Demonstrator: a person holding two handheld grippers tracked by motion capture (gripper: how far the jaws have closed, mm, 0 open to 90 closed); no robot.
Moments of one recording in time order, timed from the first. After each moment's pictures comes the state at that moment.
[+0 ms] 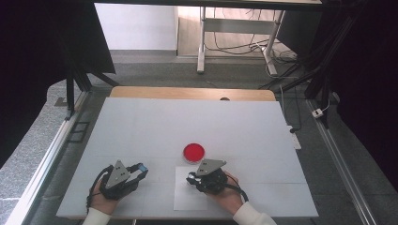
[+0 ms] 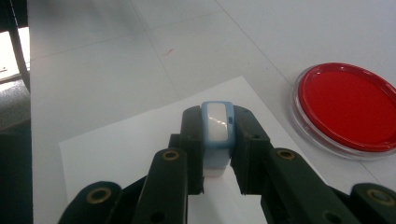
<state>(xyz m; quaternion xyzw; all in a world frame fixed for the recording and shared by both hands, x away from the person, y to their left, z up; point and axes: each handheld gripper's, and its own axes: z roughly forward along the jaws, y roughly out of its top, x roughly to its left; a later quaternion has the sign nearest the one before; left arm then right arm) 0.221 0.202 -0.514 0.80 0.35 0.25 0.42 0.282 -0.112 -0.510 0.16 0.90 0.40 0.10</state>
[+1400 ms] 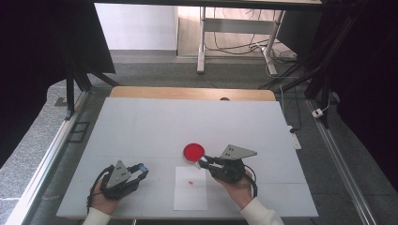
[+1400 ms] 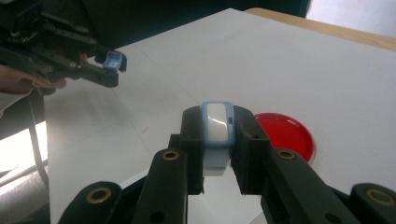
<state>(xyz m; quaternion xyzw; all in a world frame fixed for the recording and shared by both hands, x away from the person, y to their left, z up) 0.222 0.201 -0.516 0.81 0.34 0.24 0.41 0.297 -0.157 -0.472 0.25 0.81 0.53 0.10</state>
